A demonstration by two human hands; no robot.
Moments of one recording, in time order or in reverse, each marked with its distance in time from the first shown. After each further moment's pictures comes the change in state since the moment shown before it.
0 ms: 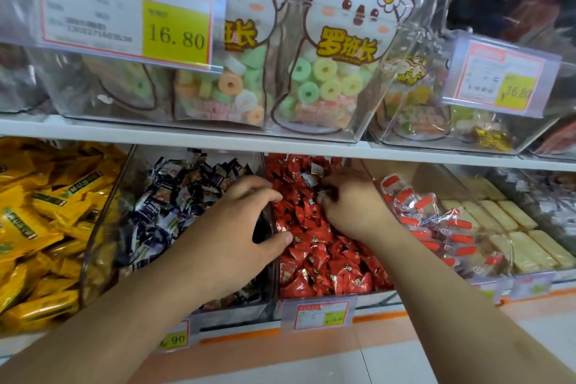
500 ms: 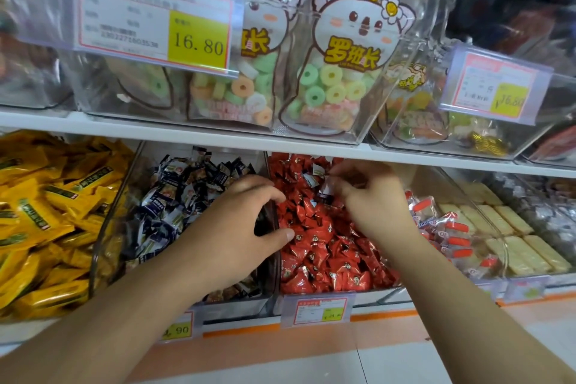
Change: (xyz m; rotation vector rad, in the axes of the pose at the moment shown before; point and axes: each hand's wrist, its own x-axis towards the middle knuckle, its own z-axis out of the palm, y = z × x) left_hand -0.002 0.001 -0.002 -0.055 0.041 -0.018; right_hand -0.023 -0.024 -0.045 0.639 0.169 0.222
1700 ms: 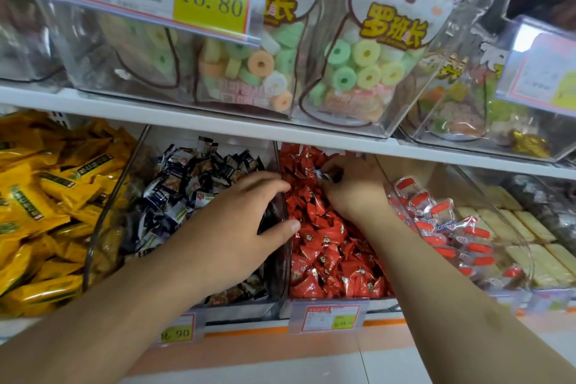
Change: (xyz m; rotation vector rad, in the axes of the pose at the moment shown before) left_hand 0.001 -0.013 -0.001 0.038 -0.034 0.019; right_hand 0.051 0.033 0.054 -0.503 -0.105 -0.039
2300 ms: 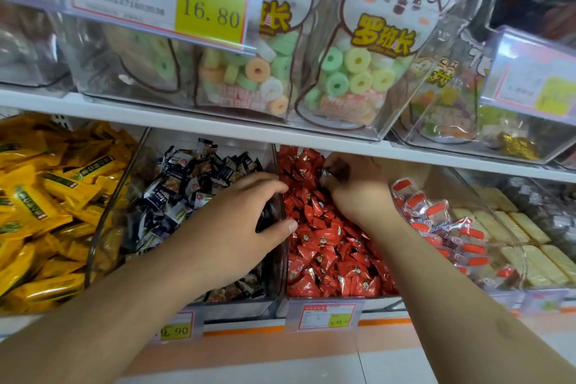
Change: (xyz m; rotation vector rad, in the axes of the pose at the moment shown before) left_hand 0.002 0.001 -0.001 0.013 0.010 -0.002; right_hand -0.009 0.000 -0.017 0.172 0.071 -0.043
